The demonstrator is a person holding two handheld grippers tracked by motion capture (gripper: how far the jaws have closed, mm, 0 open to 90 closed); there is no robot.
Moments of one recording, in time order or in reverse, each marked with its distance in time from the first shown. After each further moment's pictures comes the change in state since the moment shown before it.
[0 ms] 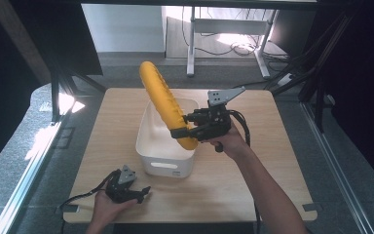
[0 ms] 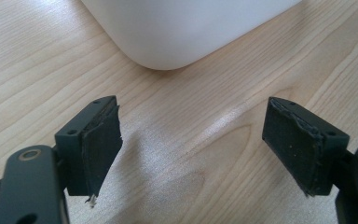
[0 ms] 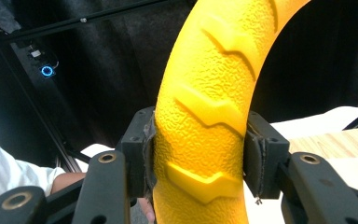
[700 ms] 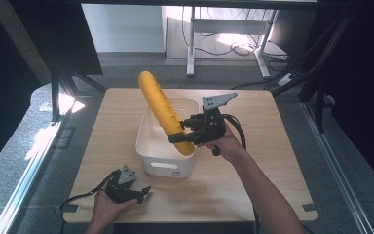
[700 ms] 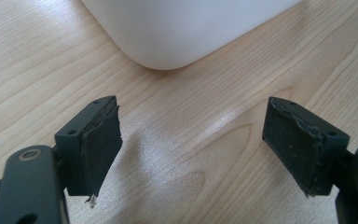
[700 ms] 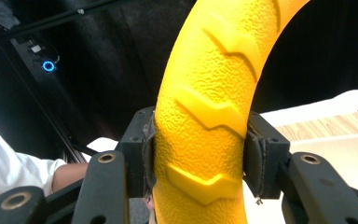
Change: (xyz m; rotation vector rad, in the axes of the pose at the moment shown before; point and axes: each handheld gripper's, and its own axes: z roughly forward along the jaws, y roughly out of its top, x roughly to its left) left arm 0.000 0.000 0.000 -0.001 0.001 0.002; right arm -0.014 -0.020 0.011 0.031 0.015 0.043
